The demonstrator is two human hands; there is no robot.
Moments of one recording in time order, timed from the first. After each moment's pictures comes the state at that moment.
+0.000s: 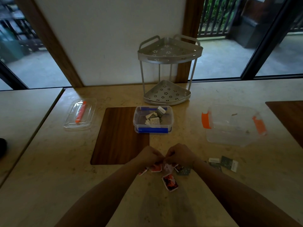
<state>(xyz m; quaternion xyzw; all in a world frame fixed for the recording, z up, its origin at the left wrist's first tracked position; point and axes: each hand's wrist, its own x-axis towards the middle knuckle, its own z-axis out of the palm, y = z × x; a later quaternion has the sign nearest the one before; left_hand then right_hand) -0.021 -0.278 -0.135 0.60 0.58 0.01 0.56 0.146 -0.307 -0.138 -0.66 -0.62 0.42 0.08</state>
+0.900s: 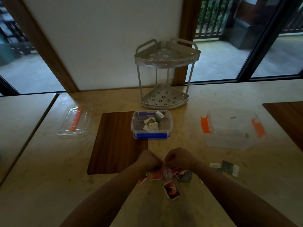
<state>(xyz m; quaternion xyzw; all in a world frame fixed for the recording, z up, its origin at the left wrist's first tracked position) -0.019 -0.254 -0.153 0.55 0.62 0.02 0.55 0.148 -0.291 -0.138 -0.66 -0.60 0.44 0.06</state>
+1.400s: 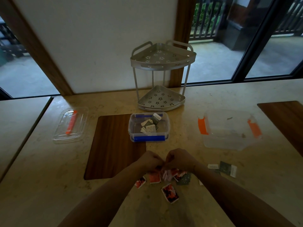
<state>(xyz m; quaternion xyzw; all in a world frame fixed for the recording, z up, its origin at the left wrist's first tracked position) -0.011 -0.247 -0.137 0.59 0.57 -0.02 0.57 0.150 -0.289 -0.135 -0.68 -0.60 0.41 0.06</state>
